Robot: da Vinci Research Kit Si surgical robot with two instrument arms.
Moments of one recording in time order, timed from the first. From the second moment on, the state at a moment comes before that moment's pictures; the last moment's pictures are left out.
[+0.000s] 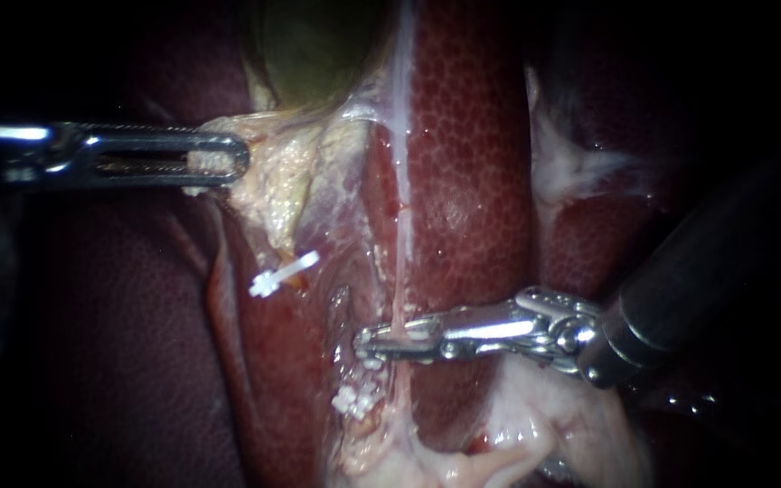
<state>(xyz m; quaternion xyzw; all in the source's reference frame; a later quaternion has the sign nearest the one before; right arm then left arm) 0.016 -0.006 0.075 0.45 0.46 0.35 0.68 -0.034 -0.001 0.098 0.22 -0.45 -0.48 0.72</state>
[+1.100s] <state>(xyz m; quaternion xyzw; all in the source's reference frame) 0.016 -0.002 0.074 0.32 0.54 0.23 0.74 -0.034 -0.002 0.098 0.22 -0.45 -0.48 0.72</state>
